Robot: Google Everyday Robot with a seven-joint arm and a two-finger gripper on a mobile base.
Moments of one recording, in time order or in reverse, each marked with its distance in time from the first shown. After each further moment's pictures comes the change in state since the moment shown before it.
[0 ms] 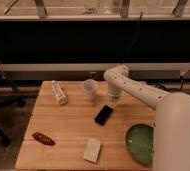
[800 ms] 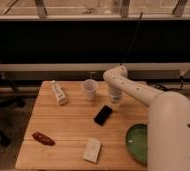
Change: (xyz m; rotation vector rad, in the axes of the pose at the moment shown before) arm 0.018 0.017 0.016 -0.096 0.052 -0.070
